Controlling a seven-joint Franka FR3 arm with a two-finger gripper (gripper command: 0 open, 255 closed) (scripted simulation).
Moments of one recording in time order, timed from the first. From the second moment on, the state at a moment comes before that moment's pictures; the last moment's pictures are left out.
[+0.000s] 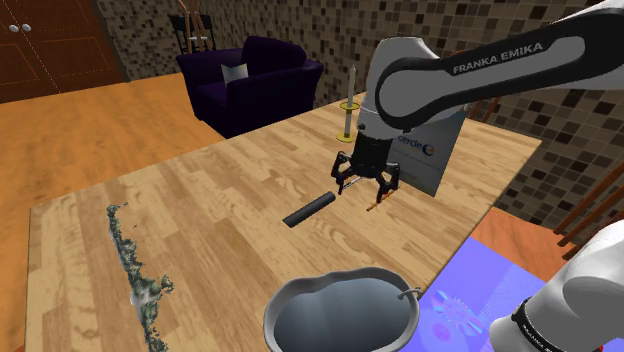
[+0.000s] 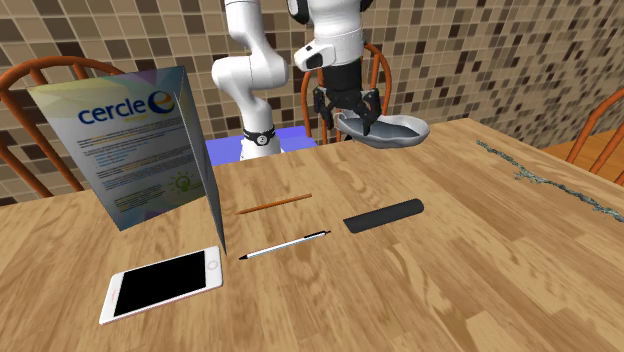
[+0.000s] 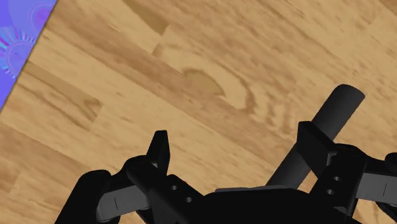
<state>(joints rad) -0.11 -0.33 0.36 -2.37 0.36 2.04 0.94</state>
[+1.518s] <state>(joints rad) -0.10 0.31 0.41 -2.04 0.13 2.41 1.71</state>
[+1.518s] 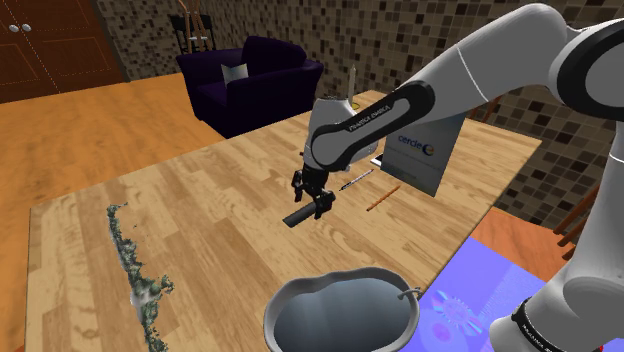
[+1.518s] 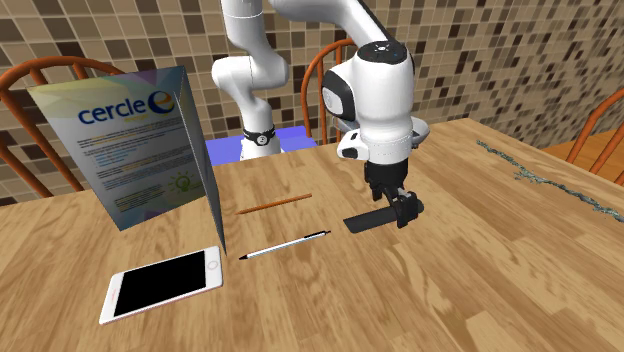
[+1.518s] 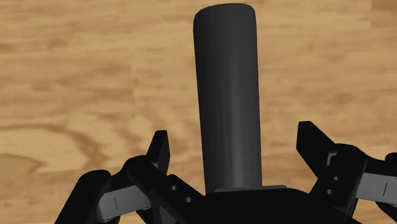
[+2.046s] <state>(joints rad) -0.10 0.31 0.41 -2.04 0.13 2.41 1.71</state>
